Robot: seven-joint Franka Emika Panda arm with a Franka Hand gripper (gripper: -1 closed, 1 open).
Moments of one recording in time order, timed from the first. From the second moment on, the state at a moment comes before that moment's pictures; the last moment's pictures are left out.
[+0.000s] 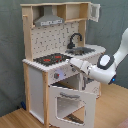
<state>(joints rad) -0.43 0.09 1.59 -2.28 -2.18 1.88 0.69</state>
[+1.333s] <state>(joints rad) -0.43 0.02 1.63 -2.00 -2.29 1.78 0.45</state>
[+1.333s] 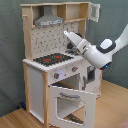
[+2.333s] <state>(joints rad) -0.43 -0.01 1.69 -1.96 -2.29 1.48 0.35</state>
